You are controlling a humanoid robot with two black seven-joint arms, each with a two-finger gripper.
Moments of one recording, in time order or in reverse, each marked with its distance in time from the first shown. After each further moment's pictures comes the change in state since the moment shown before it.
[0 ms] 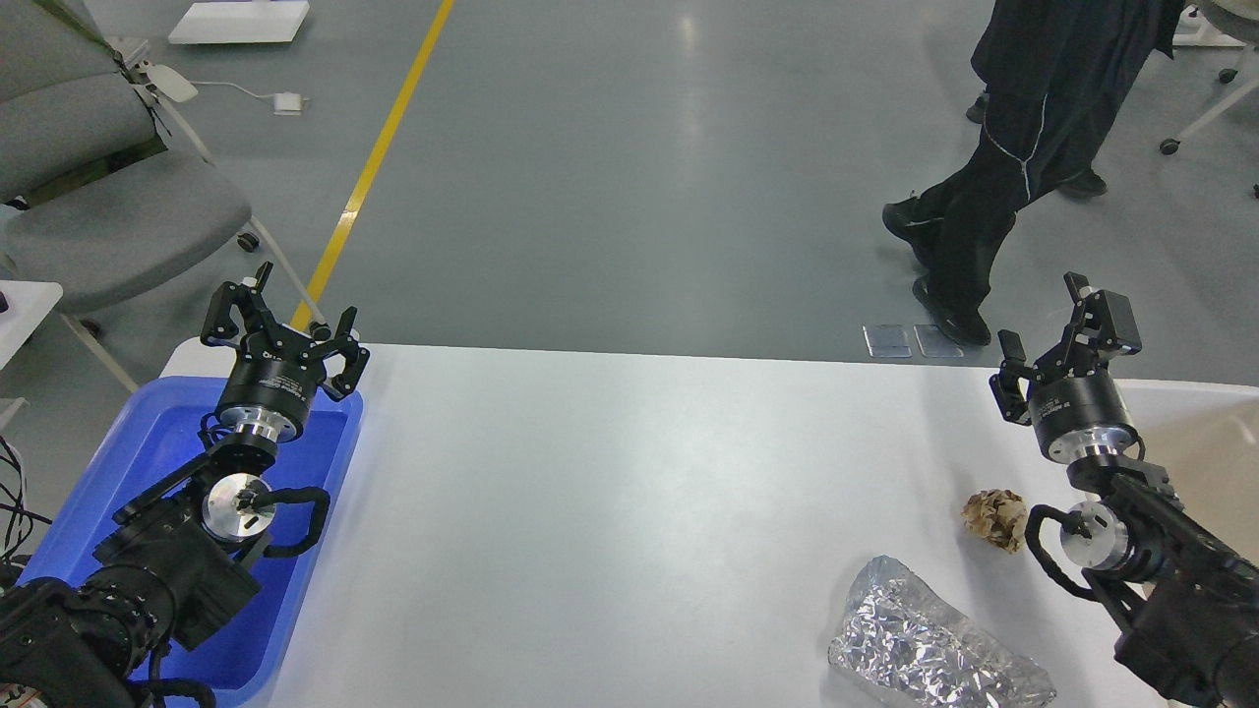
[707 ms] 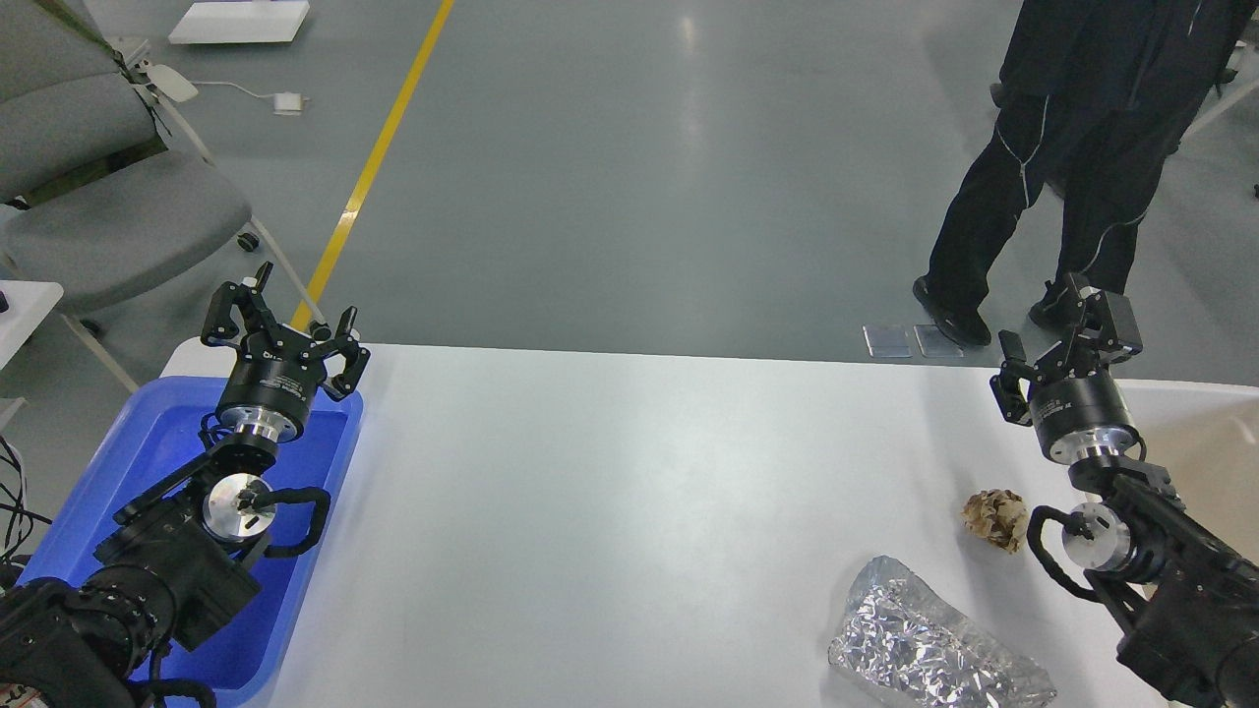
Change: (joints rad) left arm 0.000 -0.001 0.001 0.000 0.000 0.002 -0.003; right arm -0.018 -0.025 -0.016 0.000 0.009 0.015 0.000
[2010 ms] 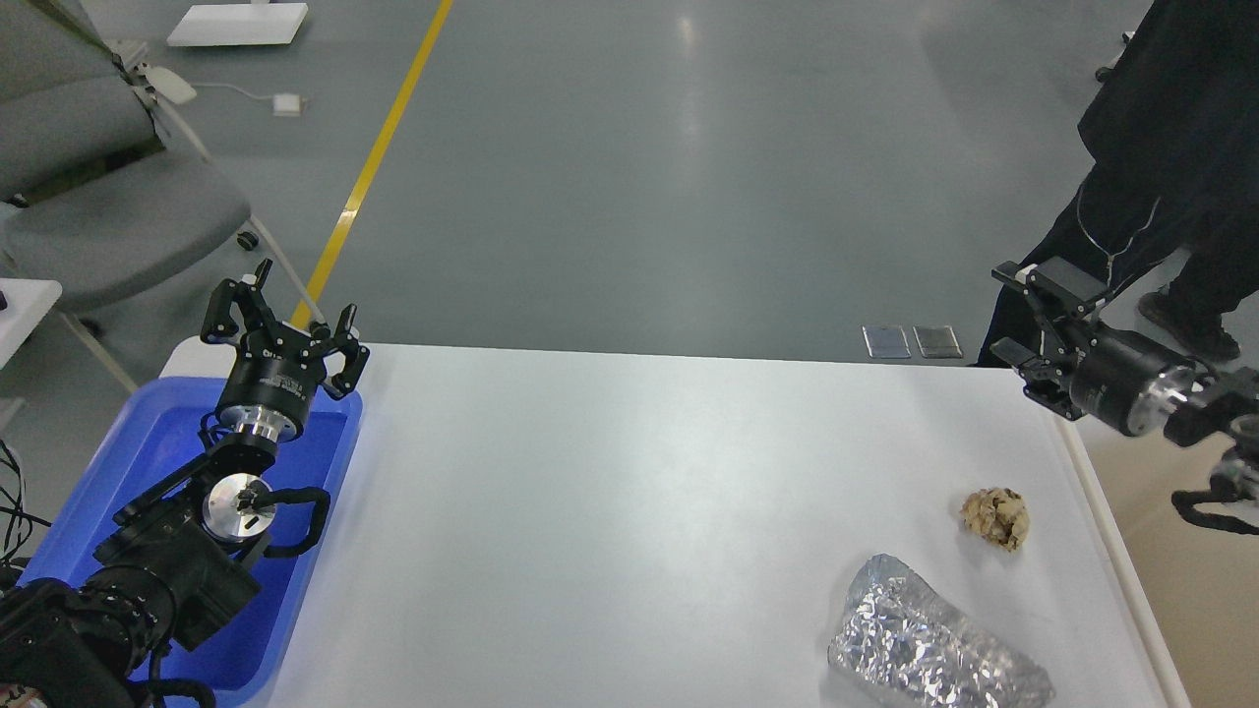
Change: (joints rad) left arm -0.001 0.001 0.000 0.000 0.000 0.000 0.000; right arm 0.295 -0.495 -0.651 0.468 -0.083 0.013 -0.266
